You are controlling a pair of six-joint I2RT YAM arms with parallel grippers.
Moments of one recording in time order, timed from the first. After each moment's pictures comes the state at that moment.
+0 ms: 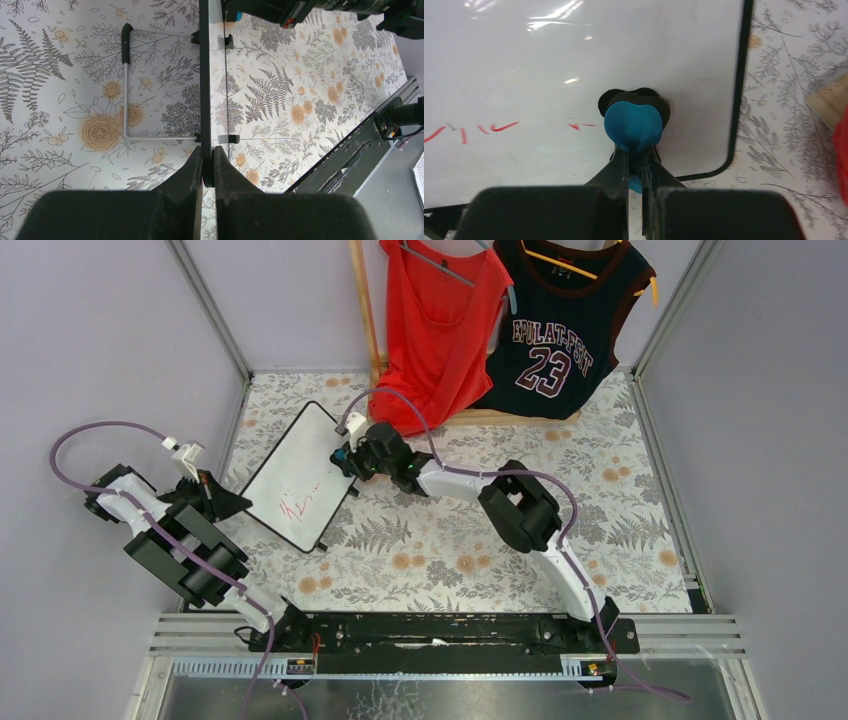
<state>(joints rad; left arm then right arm) 0.98 1.60 1.25 -1.52 1.09 1.35 0.89 2.36 1.76 0.21 -0.16 0.03</state>
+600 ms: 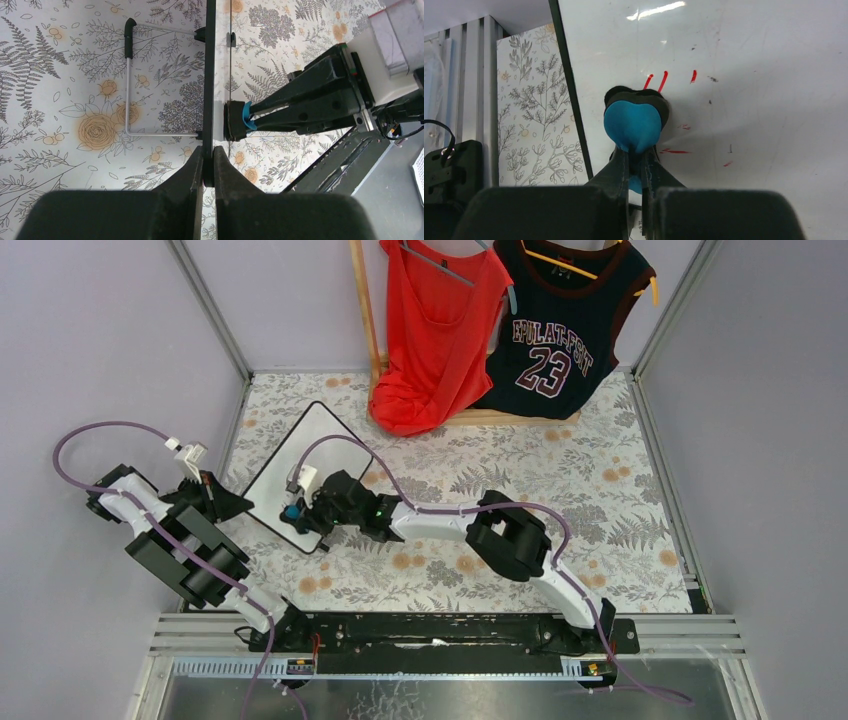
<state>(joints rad) 0.97 1.59 1.24 -1.52 1.08 1.35 1.15 2.32 1.74 0.25 -0.18 0.08</state>
